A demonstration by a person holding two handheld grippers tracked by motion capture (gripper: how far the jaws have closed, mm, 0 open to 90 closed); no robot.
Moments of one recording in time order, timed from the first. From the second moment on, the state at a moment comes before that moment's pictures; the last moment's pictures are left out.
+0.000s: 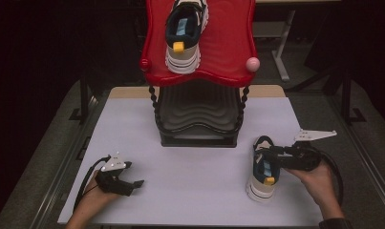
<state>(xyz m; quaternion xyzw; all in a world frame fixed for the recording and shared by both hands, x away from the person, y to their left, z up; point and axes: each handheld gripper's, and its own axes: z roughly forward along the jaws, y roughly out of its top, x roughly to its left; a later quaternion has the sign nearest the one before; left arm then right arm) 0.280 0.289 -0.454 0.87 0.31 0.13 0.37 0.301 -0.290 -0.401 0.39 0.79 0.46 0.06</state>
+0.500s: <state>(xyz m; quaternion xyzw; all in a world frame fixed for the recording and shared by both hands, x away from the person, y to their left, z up) 0.280 0.289 -0.454 0.87 0.31 0.13 0.37 0.299 -0.294 -0.397 0.37 0.79 0.49 0.06</state>
